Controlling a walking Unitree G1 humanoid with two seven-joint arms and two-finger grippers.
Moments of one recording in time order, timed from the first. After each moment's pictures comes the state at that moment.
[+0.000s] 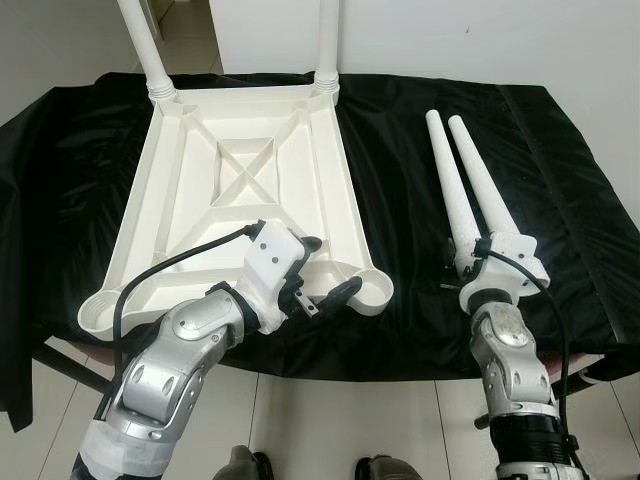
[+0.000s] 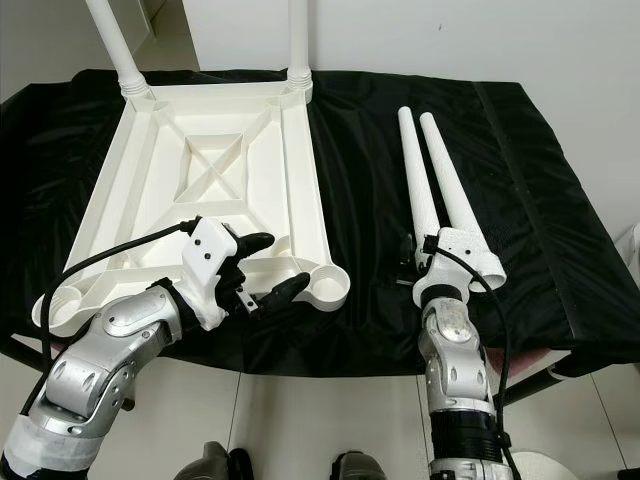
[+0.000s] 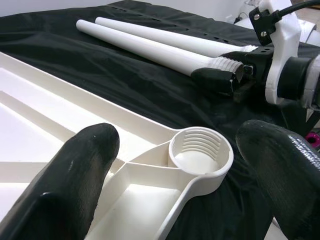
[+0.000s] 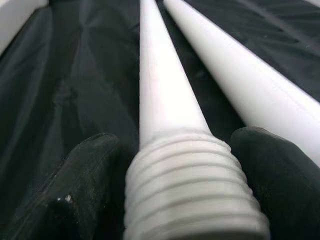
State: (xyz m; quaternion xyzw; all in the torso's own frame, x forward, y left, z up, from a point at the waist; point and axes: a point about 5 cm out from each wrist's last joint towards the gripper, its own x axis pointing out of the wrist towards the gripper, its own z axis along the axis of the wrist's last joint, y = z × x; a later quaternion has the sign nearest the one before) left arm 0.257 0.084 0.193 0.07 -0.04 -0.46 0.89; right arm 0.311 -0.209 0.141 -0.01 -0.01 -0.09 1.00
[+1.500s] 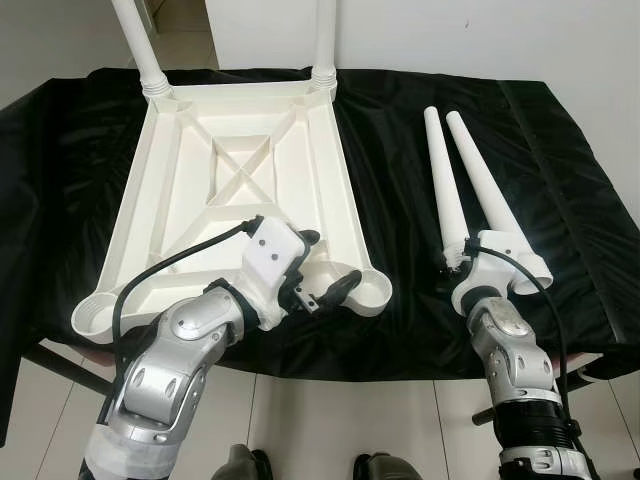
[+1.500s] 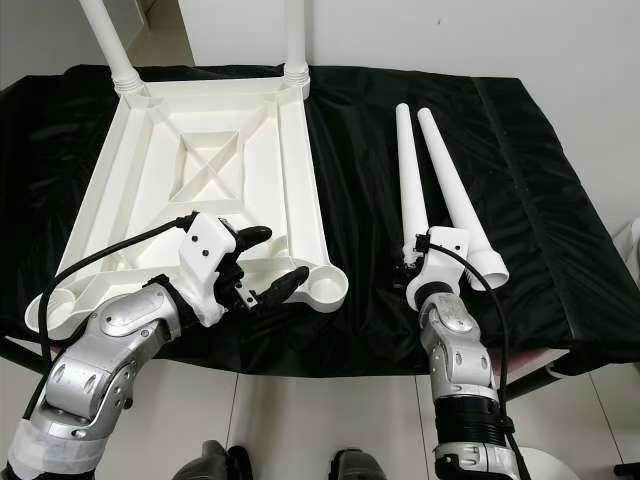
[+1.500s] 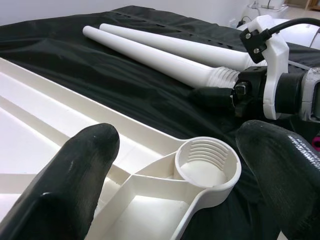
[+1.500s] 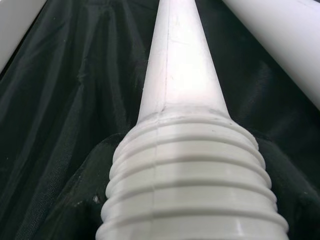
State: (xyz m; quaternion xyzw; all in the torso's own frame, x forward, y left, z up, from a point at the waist) left arm 0.256 0.083 0.200 0.08 -0.05 -0.44 0.89; right arm 0.317 -0.199 0.134 0.04 0.02 -0.02 1.00
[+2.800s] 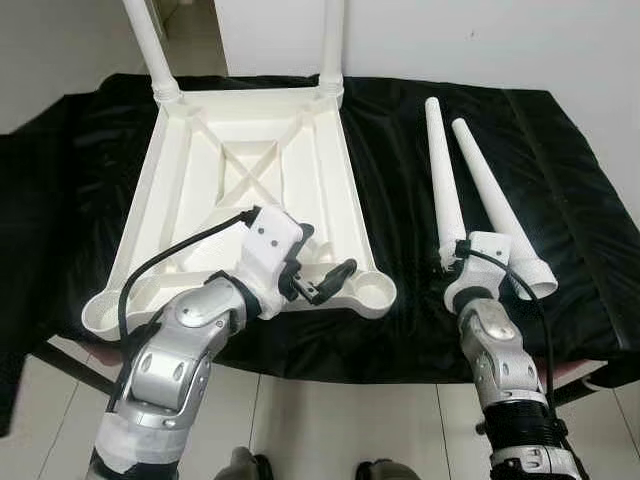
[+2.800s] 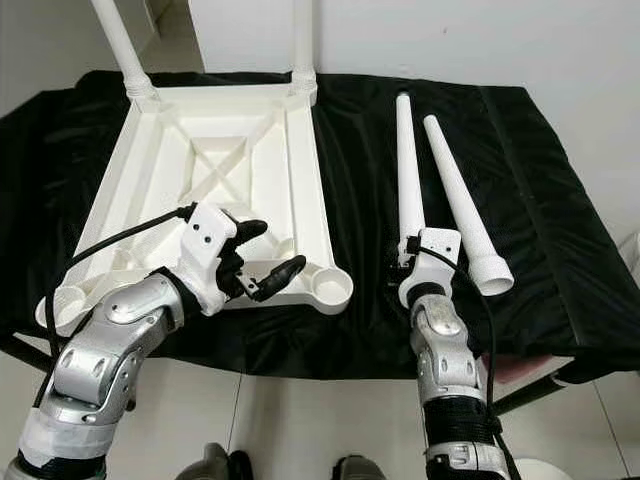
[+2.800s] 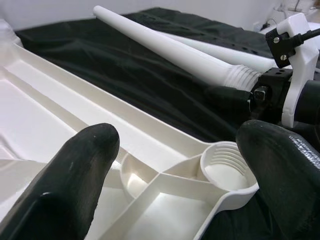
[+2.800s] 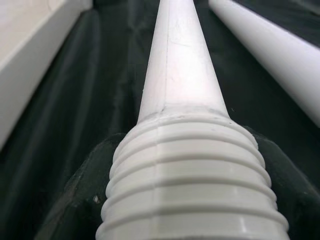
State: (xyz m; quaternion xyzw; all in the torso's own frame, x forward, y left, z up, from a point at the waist) left arm 0.268 0.084 0.201 0.07 -0.04 -0.42 0.90; right arm 0.320 -0.192 0.131 0.01 -0.01 -0.03 1.00
